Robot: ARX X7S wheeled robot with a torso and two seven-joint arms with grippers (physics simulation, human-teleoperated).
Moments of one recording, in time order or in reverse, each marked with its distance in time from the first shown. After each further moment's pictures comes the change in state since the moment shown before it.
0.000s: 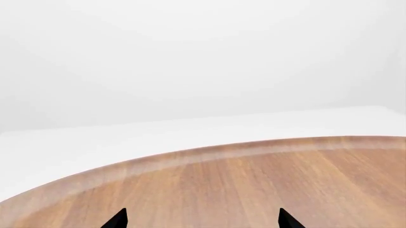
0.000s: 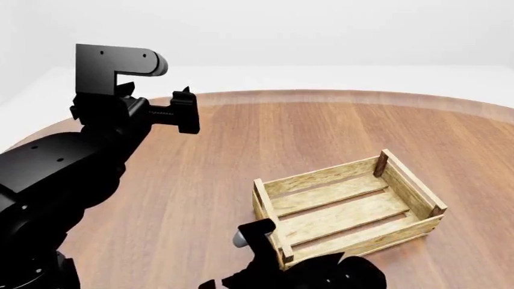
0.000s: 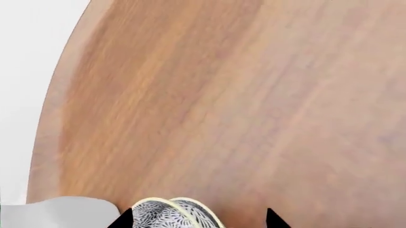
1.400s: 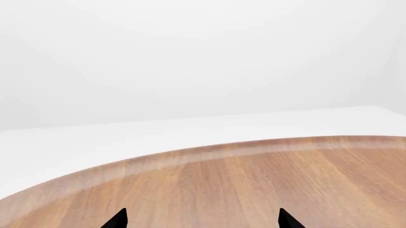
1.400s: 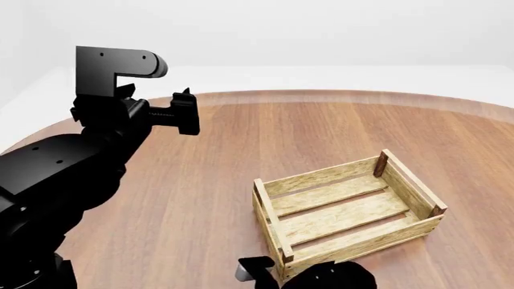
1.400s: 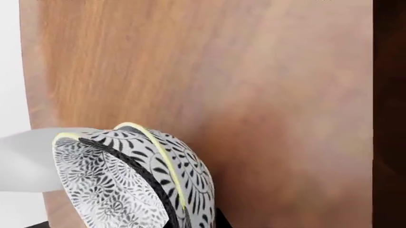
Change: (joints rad) left arm 0.007 -0.014 0.008 -0.004 -0.034 0.018 -0.023; right arm 0.039 -0.062 -0.095 0.299 0.070 0.190 -0.111
